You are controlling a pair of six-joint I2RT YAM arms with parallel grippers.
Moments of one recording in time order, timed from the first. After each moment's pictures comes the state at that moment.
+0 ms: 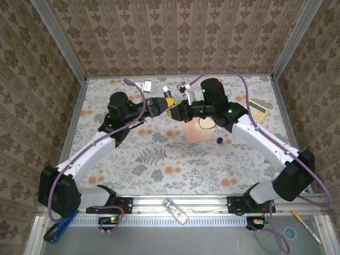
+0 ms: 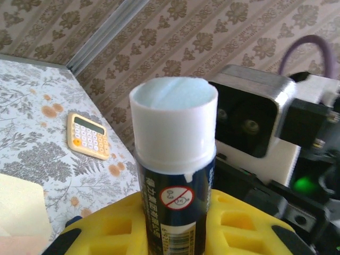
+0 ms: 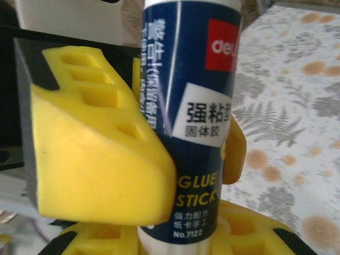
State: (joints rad) left arm -0.54 1.26 0.94 0.37 0.76 -0.88; right arm 0.55 1.44 1.33 -0.31 -0.67 0.28
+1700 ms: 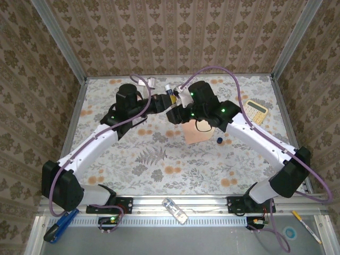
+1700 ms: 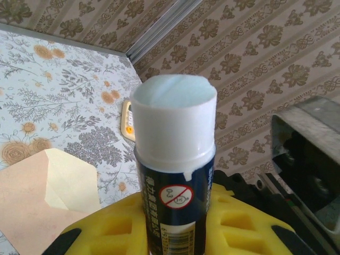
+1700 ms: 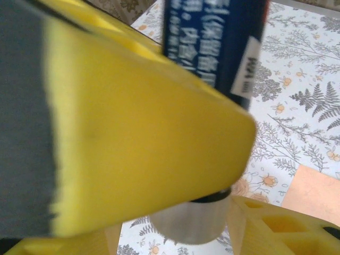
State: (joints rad) left arm -0.57 1.32 1.10 0.01 0.57 -0.75; right arm 0.68 1.49 1.46 -0.59 -0.19 0.19
